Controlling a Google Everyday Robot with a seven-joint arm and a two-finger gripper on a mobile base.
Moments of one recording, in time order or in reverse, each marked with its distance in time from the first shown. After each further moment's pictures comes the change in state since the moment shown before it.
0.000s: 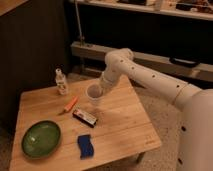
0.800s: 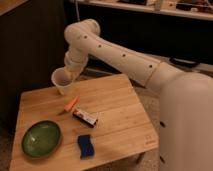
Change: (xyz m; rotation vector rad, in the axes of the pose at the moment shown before) arm 0.052 -0.184 -0.064 0.058 0.096 -0.473
